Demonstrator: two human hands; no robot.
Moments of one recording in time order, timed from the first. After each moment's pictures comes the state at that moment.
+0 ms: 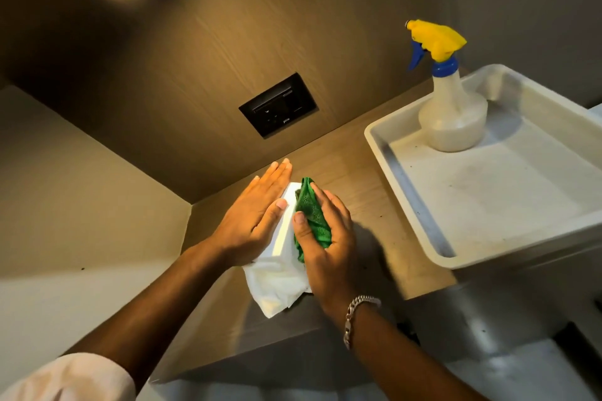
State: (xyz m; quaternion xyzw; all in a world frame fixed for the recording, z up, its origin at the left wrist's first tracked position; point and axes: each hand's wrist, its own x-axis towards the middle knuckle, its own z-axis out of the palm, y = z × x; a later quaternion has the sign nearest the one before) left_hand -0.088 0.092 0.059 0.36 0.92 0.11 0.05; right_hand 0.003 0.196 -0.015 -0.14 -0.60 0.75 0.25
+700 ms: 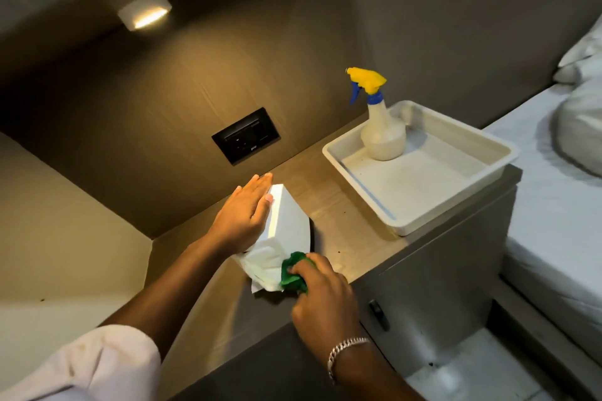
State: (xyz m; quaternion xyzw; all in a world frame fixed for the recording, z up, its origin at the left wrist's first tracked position) left_hand -0.094 0.083 0.049 0.39 0.91 0.12 0.01; right_hand 0.087 0.151 -0.036 -0.17 -0.85 0.47 0.18
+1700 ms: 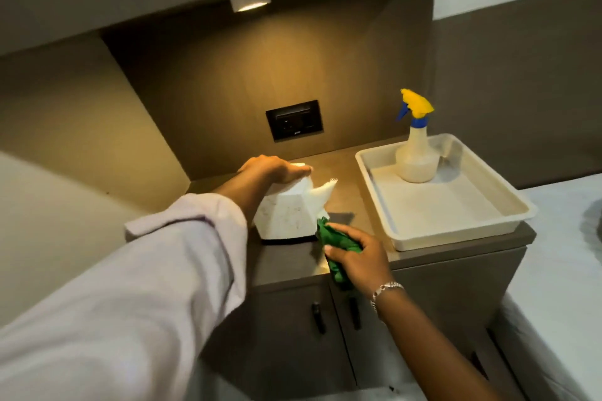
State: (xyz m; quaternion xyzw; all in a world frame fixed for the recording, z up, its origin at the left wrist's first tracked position) left_hand -0.077 0.135 0.105 -0.03 0.99 -0.02 0.17; right_hand 0.100 0.247 -0.015 -0.11 -0.69 0.70 0.11
